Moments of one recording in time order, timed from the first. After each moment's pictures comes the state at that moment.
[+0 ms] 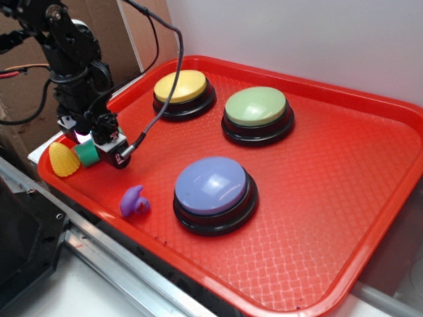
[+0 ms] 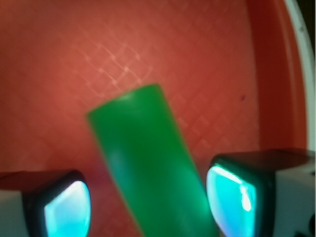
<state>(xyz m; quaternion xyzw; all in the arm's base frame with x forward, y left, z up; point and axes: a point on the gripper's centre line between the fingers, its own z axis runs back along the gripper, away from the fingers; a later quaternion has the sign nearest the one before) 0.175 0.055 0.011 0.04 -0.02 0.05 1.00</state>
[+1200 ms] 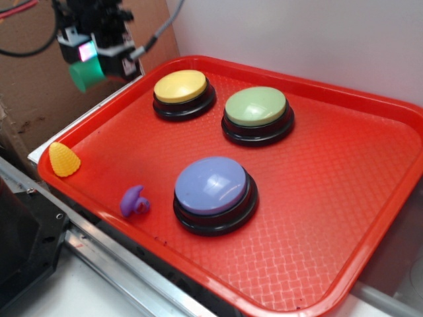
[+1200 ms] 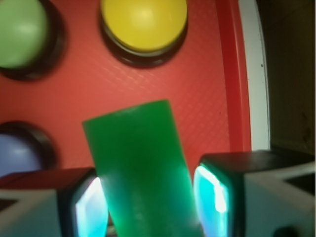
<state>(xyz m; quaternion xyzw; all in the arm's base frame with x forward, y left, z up) 0.199 0.008 0.143 -0.02 0.01 0.08 1.00</state>
